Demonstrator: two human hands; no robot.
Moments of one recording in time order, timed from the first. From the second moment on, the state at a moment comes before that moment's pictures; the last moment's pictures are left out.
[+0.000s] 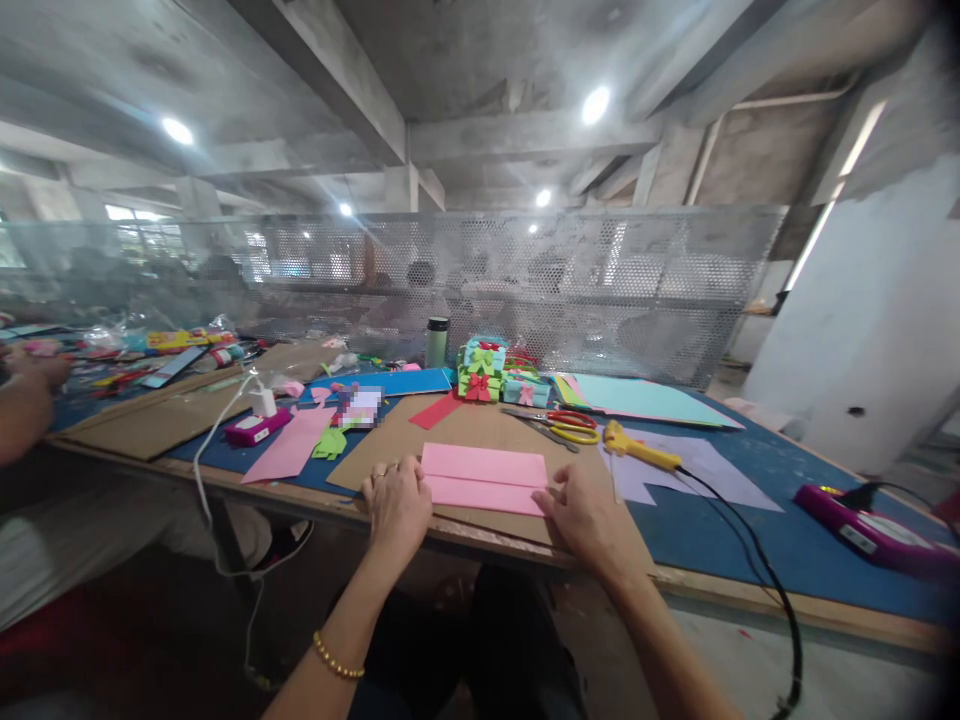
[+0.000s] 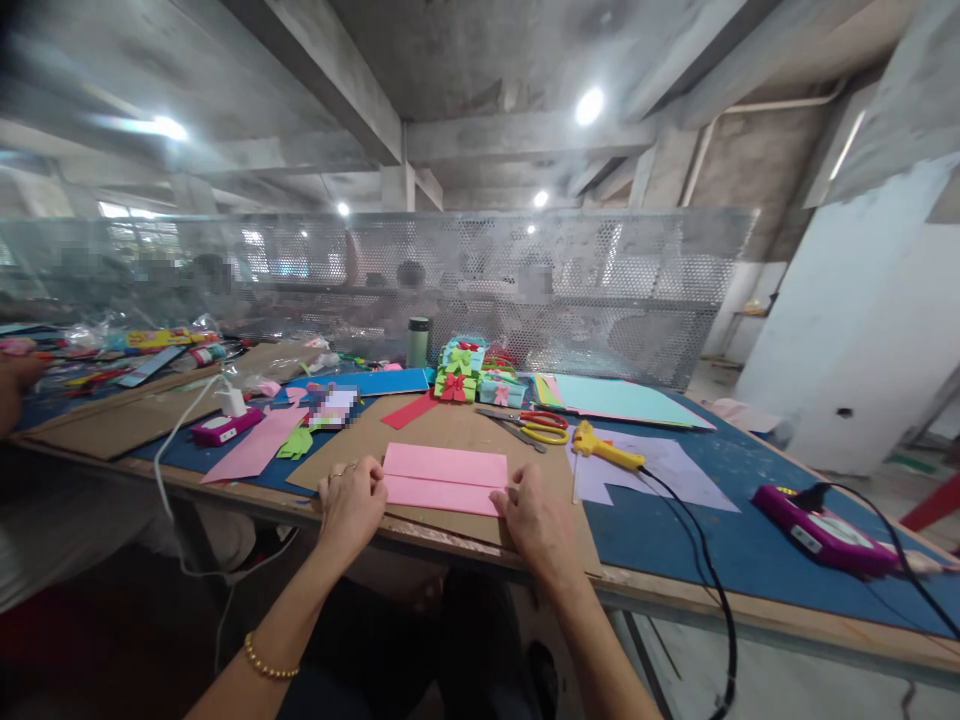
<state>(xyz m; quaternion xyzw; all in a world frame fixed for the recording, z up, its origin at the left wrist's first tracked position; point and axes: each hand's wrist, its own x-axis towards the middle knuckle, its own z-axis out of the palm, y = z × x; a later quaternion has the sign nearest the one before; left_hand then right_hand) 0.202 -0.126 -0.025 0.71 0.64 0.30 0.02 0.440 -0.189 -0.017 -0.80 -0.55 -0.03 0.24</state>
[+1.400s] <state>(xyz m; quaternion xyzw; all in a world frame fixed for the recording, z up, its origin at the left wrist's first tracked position) 0.236 -0.138 -0.016 0.90 0.38 0.13 -0.16 0.433 -0.192 -0.022 -0.78 -0.57 -0.04 0.25</state>
